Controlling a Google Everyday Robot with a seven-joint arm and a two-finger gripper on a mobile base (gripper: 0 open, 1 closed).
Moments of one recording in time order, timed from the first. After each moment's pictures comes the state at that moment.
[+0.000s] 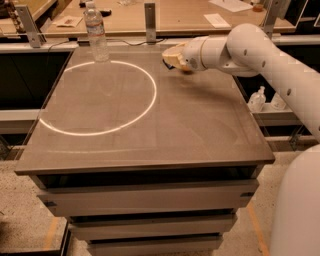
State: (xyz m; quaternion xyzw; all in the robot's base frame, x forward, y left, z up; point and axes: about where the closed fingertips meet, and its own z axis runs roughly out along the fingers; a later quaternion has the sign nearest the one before) arm 0.796 -0.042 0.895 -0.44 0.68 0.16 0.56
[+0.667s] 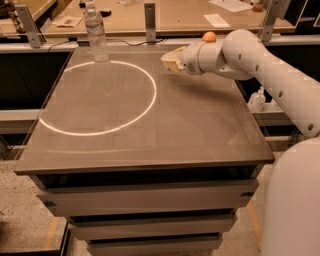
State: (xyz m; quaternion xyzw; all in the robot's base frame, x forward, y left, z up) arm 0.807 -0.035 0.876 -0.45 0.68 0.16 0.56
